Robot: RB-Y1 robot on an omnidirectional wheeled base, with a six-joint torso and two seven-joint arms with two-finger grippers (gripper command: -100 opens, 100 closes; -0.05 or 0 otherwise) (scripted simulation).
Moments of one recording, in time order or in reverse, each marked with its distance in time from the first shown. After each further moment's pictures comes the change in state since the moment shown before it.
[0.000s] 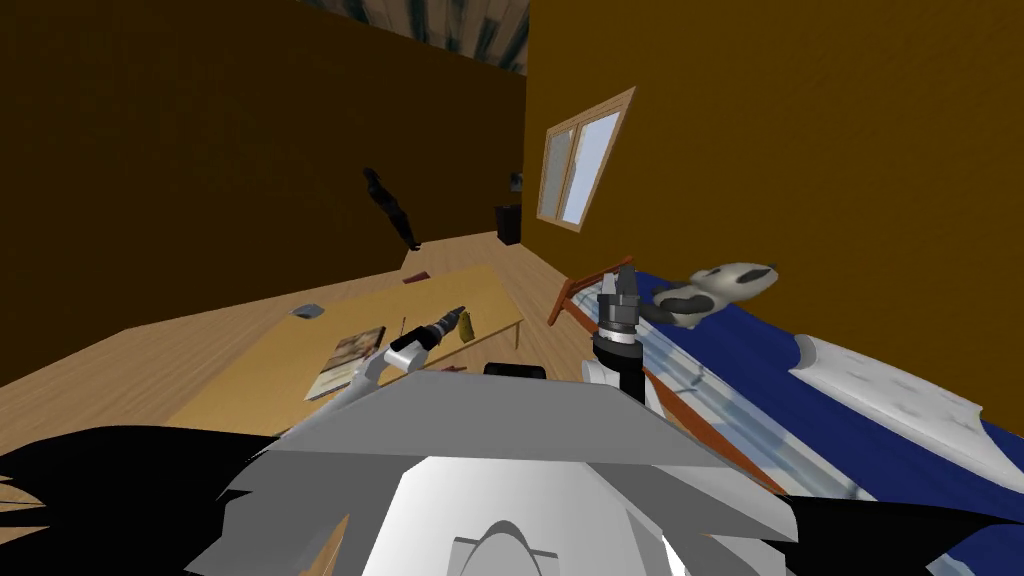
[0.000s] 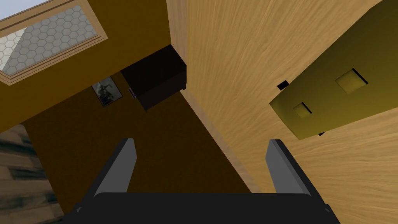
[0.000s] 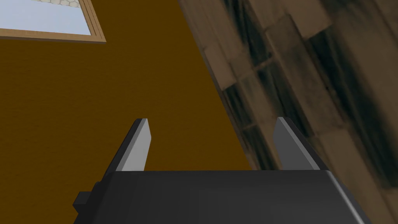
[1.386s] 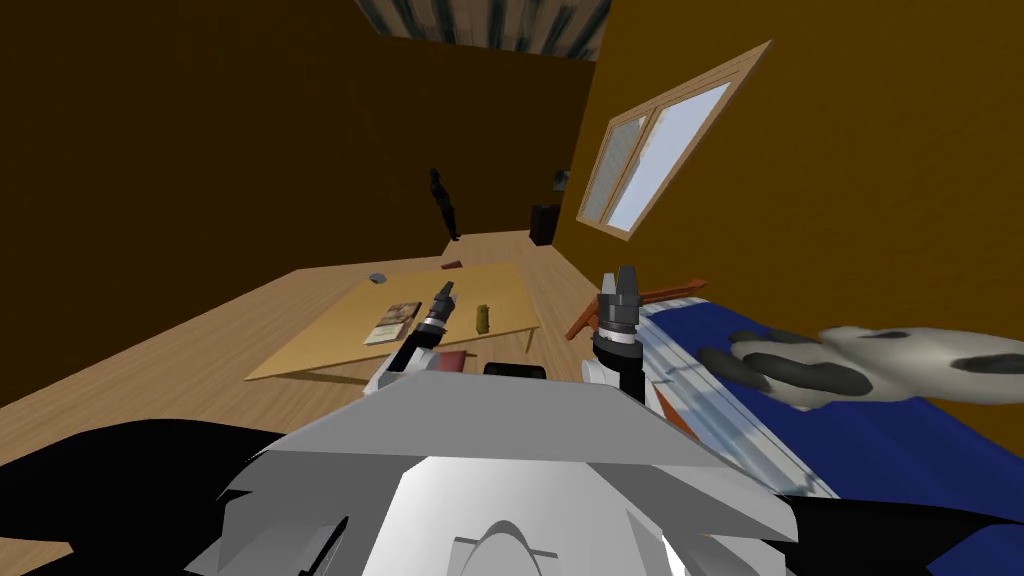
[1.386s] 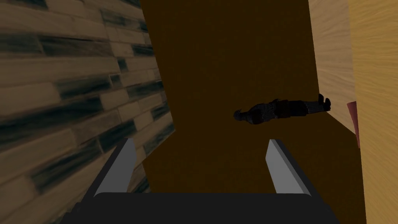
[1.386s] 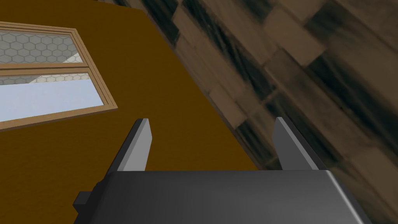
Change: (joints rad) left arm 0.114 -0.401 0.165 -0.213 -0.371 -0.394 0.136; right arm 0.000 0.000 0.000 0.000 0.000 0.000 0.000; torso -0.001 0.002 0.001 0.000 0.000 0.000
